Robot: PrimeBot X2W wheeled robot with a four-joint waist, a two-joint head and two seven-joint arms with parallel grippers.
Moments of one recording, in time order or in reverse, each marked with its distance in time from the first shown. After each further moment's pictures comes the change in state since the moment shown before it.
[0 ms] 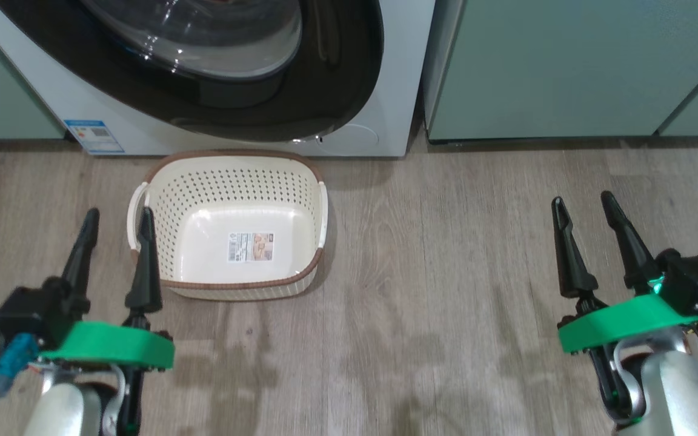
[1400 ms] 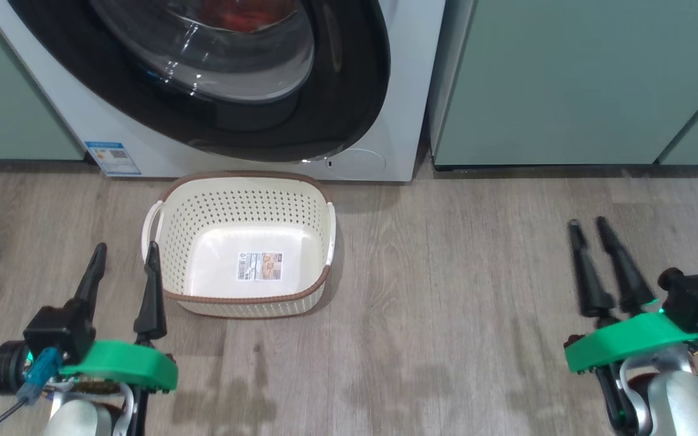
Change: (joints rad) left arm 0.030 0.005 -0.018 0.131 0.080 0.025 -0.039; right arm 0.065 0.000 -0.024 -0.013 0.004 0.000 0.033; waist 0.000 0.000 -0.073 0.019
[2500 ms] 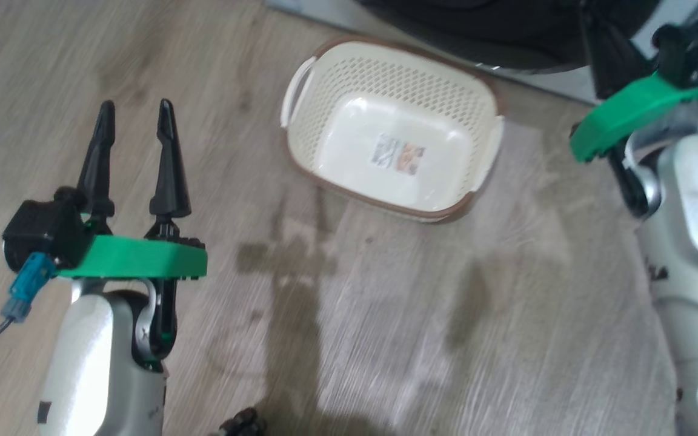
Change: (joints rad) left arm -0.272 -0.135 0.005 -0.075 -0.013 -0.036 -0.003; right arm -0.717 -0.142 0.155 0.463 -0.091 0.000 0.026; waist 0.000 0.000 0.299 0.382
